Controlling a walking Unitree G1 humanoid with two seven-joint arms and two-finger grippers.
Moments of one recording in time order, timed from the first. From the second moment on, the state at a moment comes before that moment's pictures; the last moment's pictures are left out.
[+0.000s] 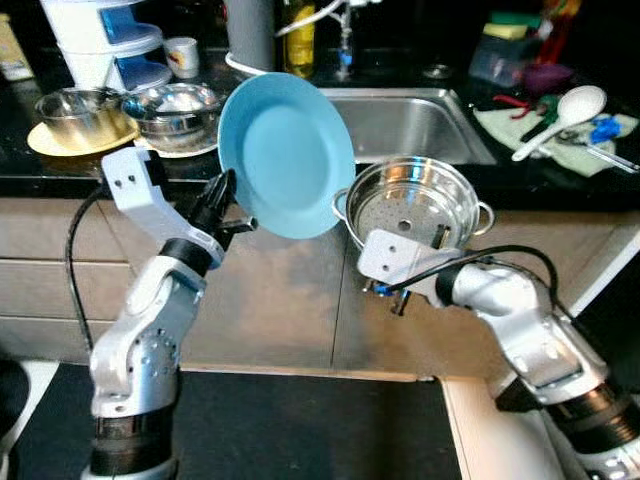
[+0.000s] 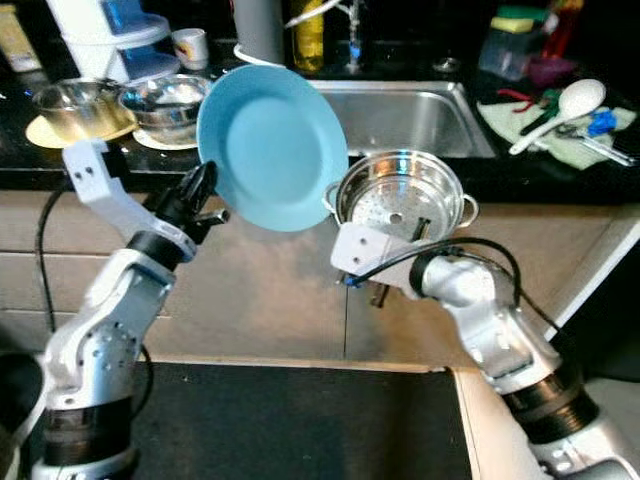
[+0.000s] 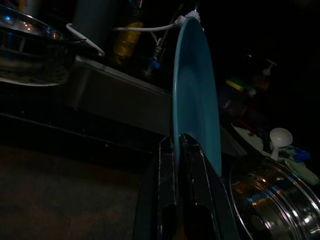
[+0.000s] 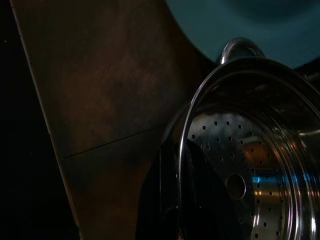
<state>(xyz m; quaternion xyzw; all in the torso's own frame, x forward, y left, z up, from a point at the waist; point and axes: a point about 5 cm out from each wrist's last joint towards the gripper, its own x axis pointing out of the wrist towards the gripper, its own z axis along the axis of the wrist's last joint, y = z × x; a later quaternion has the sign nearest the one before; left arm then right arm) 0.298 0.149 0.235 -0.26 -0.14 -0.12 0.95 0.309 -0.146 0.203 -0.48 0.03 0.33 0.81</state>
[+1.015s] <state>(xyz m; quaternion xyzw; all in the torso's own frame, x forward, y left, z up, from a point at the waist) 0.301 0.161 0.252 -0.24 -0.17 -0.12 0.95 0.318 -0.146 0.215 -0.47 0.01 0.31 0.83</state>
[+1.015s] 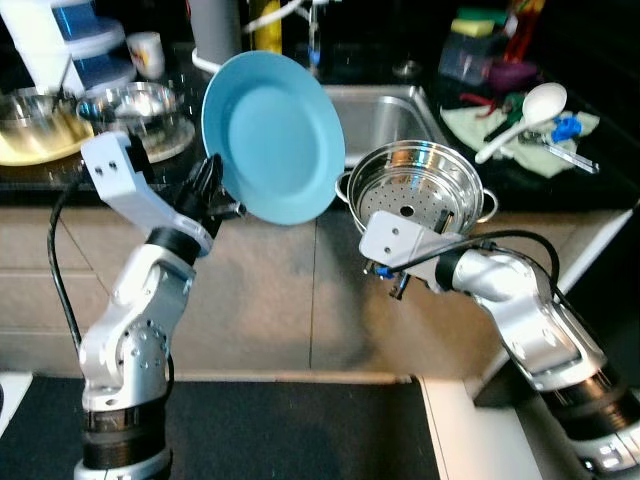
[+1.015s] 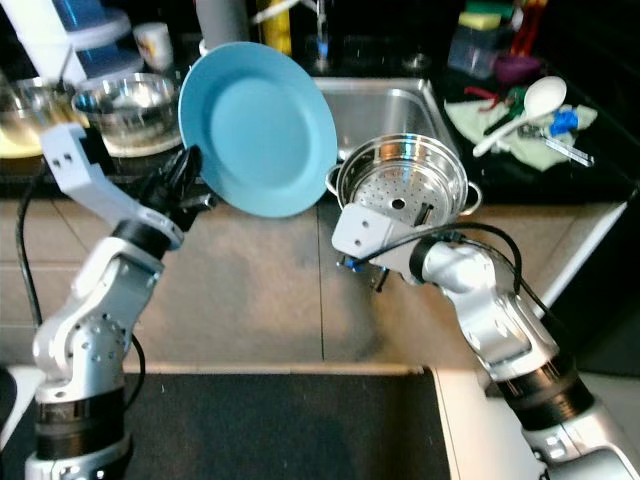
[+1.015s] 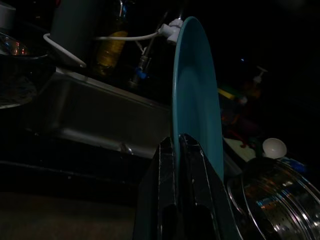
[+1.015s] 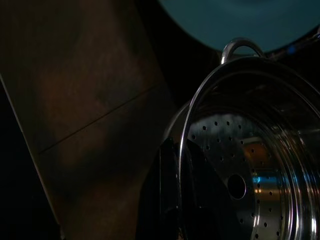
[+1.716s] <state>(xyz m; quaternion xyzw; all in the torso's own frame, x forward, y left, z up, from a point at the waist) 0.300 0.155 0.271 -0.23 -0.20 -0.14 0.94 0.325 -0.154 0.221 -0.47 0.00 0.27 0.84</state>
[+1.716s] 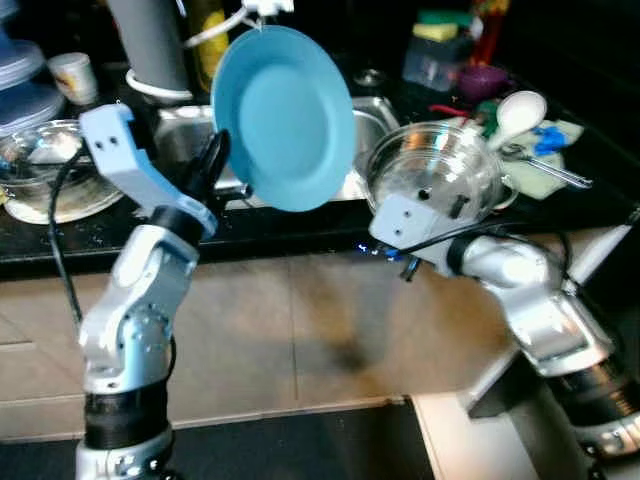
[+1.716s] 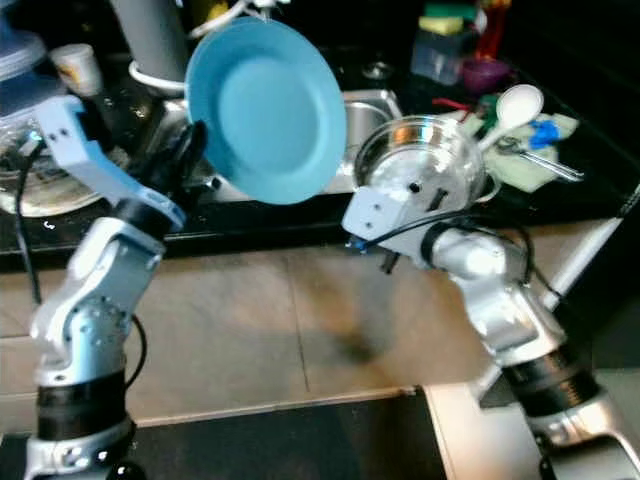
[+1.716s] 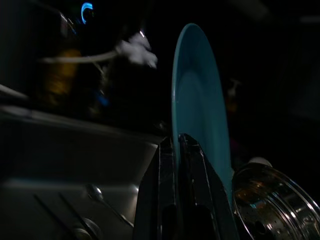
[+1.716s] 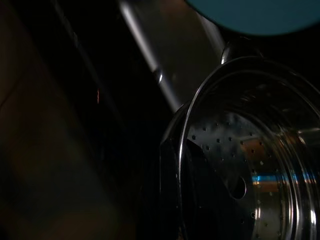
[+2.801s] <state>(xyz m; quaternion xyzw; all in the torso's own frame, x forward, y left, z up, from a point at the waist) 0.300 0.156 0.263 -0.24 -0.19 -0.13 0.94 0.325 -0.147 0.221 -0.46 -0.01 0.28 0.84</state>
